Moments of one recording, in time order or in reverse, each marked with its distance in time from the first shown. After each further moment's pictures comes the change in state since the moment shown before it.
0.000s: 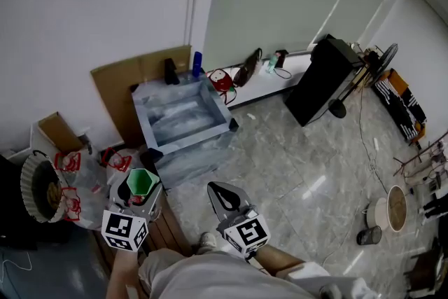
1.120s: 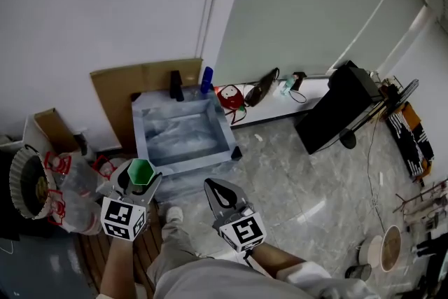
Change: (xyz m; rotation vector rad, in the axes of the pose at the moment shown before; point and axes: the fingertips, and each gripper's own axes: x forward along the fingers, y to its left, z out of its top) left arm 0.150 0.049 -0.001 0.021 0.014 0.101; right arm 0.109 -0.115 -0.019 -0.058 0.002 0.135
